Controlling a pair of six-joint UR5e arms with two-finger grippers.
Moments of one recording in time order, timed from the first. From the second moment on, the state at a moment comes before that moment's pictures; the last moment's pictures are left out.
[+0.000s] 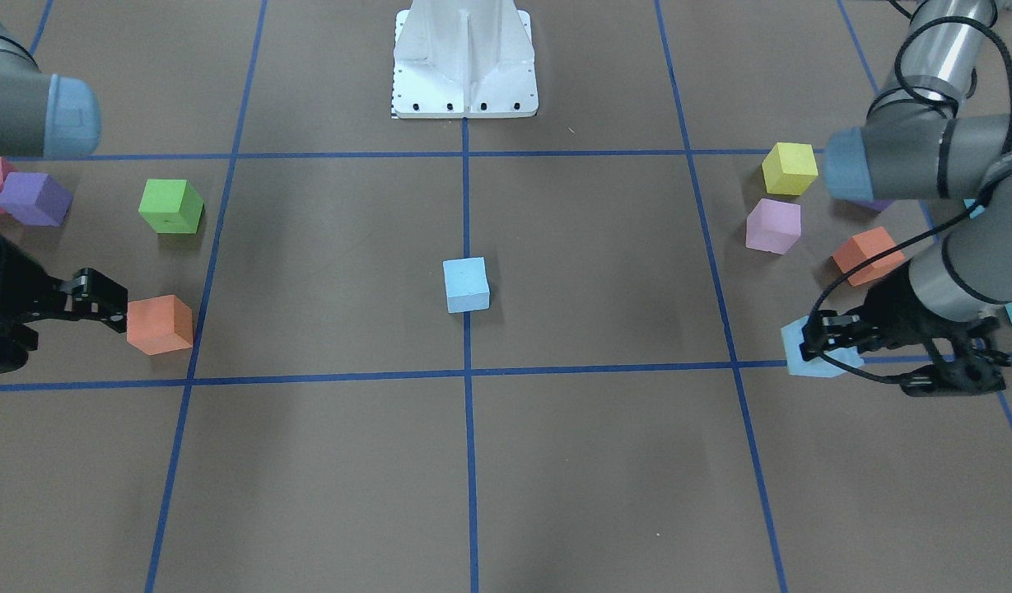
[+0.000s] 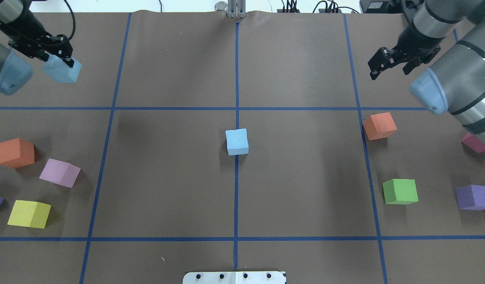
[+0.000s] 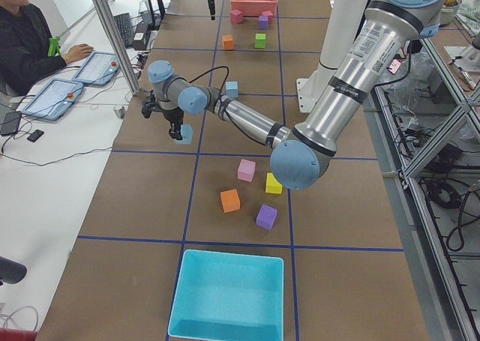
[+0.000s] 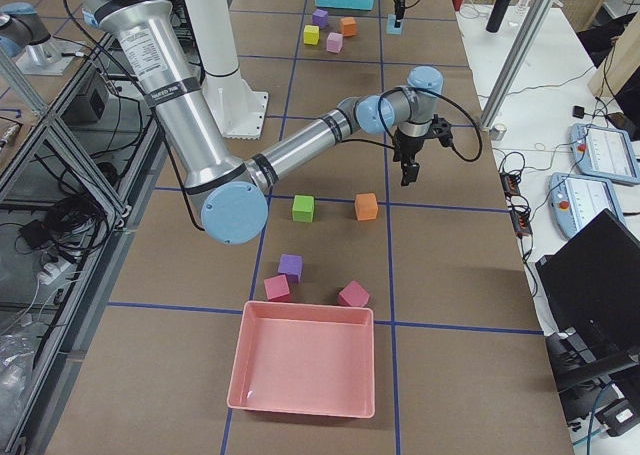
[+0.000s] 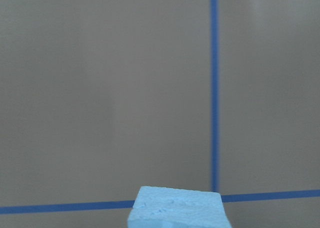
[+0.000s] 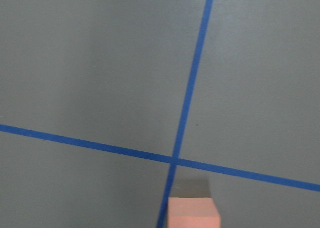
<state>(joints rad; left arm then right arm) -1.09 -2.13 -1.51 -1.61 -2.32 -0.75 1.16 -1.15 1.67 -1.72 2.25 0.34</state>
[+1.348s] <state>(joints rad) -0.58 -2.50 -1.50 -1.50 -2.01 -1.39 1.32 -1.18 1.54 -1.71 2.25 0.10</state>
